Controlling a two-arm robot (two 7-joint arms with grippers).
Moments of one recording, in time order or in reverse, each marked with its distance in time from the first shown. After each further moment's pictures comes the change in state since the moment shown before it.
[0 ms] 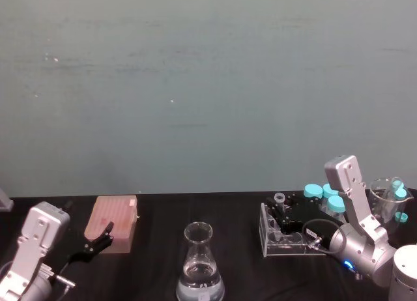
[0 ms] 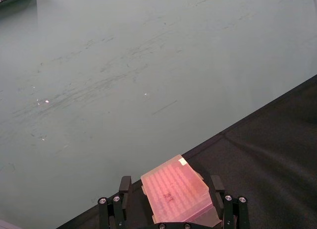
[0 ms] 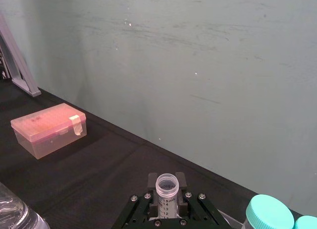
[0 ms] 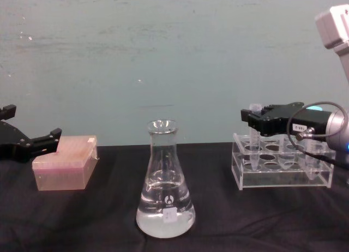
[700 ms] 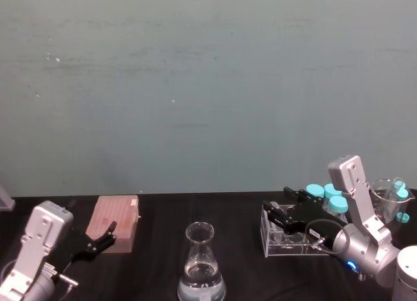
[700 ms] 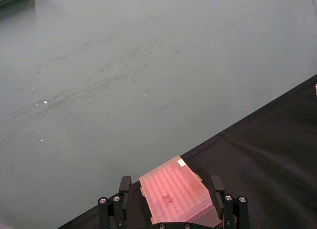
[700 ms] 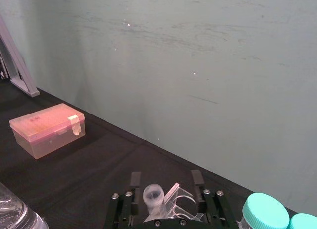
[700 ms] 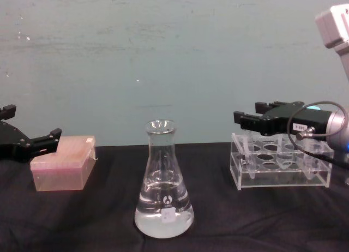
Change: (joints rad) left arm 0.000 0.000 0.000 0.000 0.000 0.000 0.000; right arm -0.001 0.001 0.001 -0.003 0.000 0.000 0.000
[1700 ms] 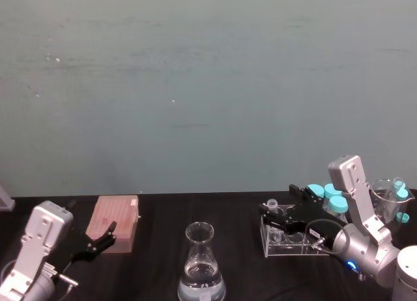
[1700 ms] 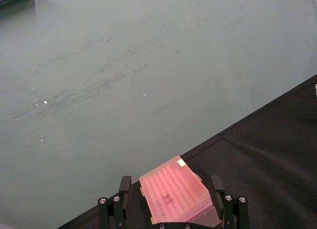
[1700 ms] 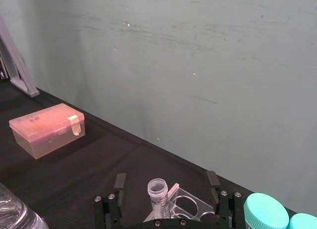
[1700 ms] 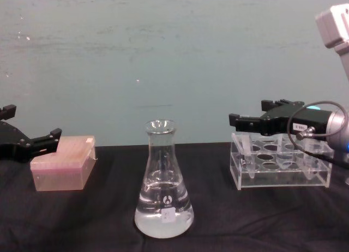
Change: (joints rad) left arm 0.000 0.000 0.000 0.000 0.000 0.000 0.000; right arm 0.000 0.000 0.000 0.000 -0.001 0.000 -0.001
